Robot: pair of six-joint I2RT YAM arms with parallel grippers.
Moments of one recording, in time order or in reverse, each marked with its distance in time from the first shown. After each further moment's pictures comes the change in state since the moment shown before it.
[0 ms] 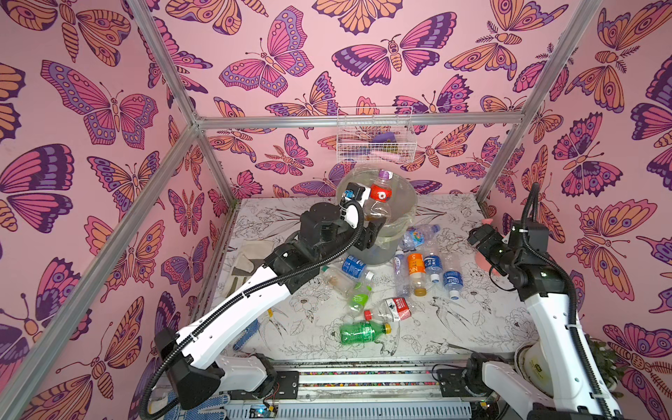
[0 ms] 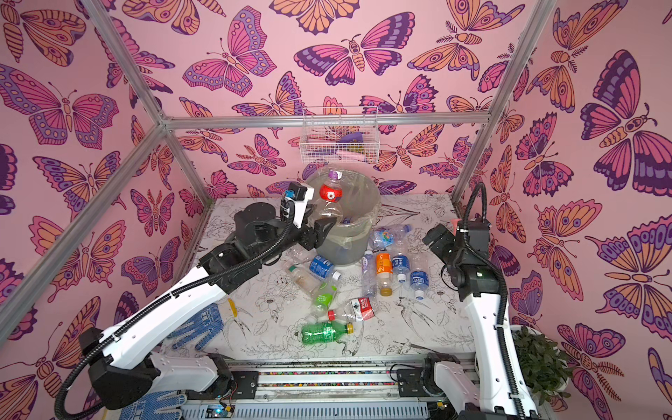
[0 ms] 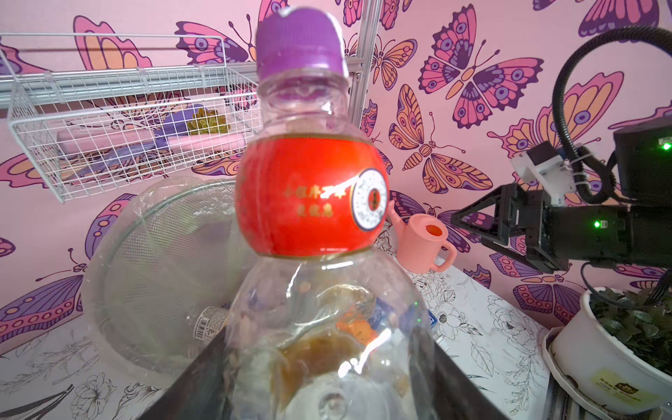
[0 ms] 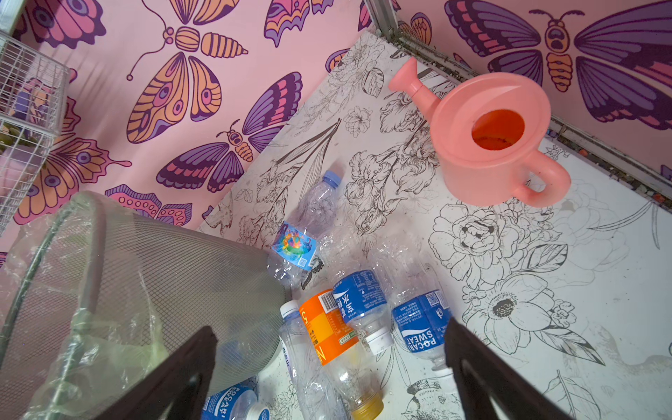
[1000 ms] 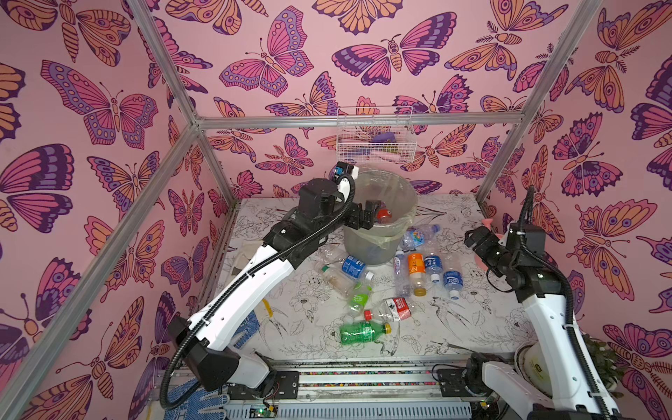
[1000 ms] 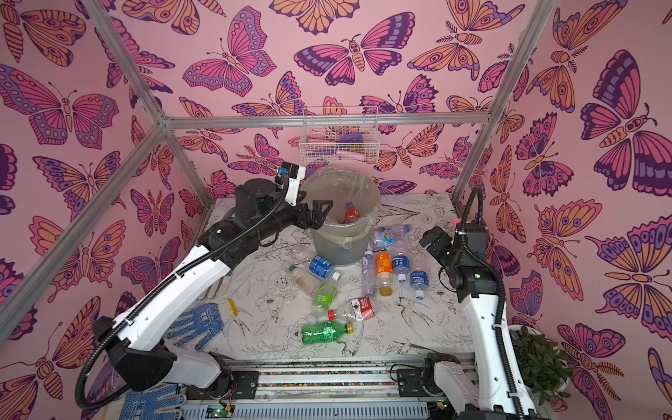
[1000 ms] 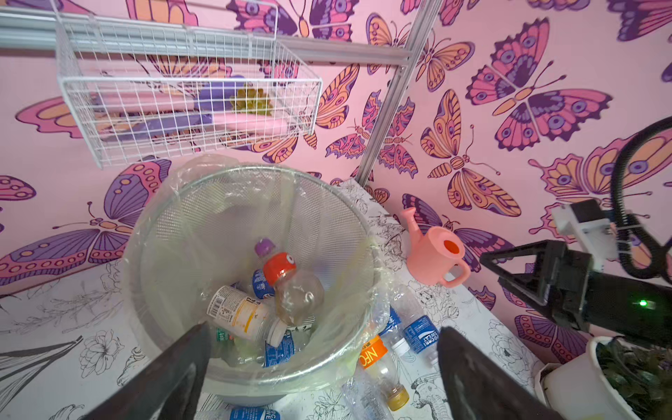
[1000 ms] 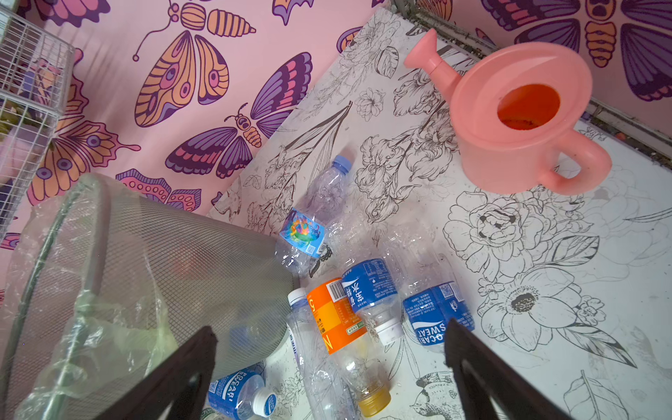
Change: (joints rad) left arm 0.111 0.099 0.203 -0.180 0.044 -0.124; right arm -0.001 -0.006 -0.042 0.039 -0.067 0.004
